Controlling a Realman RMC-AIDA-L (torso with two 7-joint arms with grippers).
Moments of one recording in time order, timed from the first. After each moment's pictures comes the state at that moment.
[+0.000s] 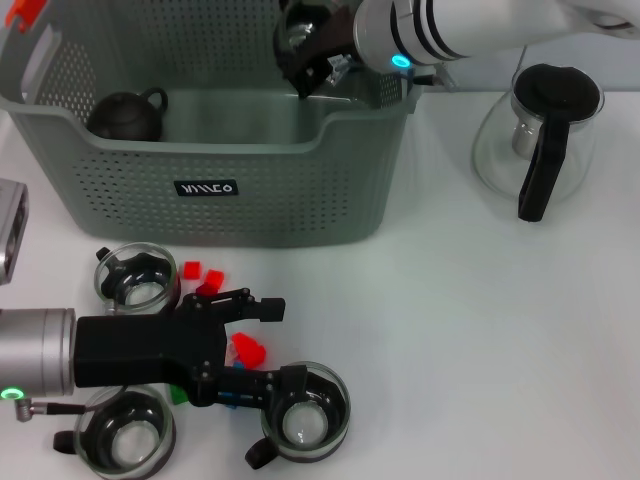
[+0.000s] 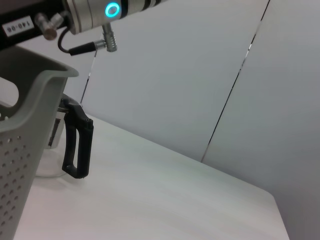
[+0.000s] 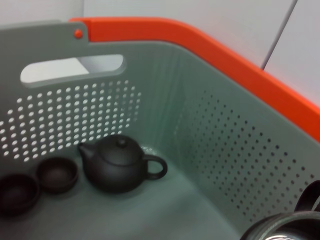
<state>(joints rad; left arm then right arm) -0.47 -2.14 0.54 0.64 2.17 1.80 -1.30 1.24 2.11 -1.40 -0.43 -2.19 -0.57 2.12</state>
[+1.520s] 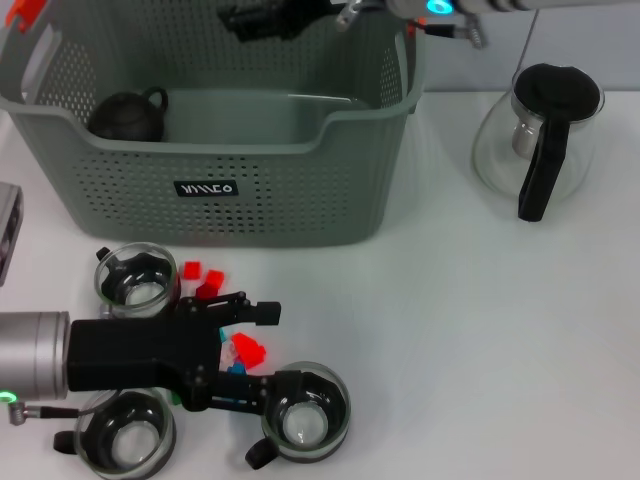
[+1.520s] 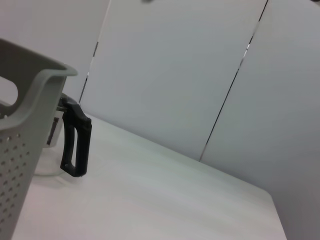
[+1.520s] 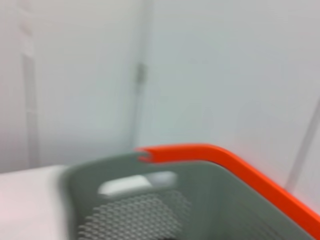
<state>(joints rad) -0.46 -2.13 0.54 0.64 2.18 1.81 -1.29 0.94 2.10 -1.41 -1.02 -2.08 -0.82 2.10</state>
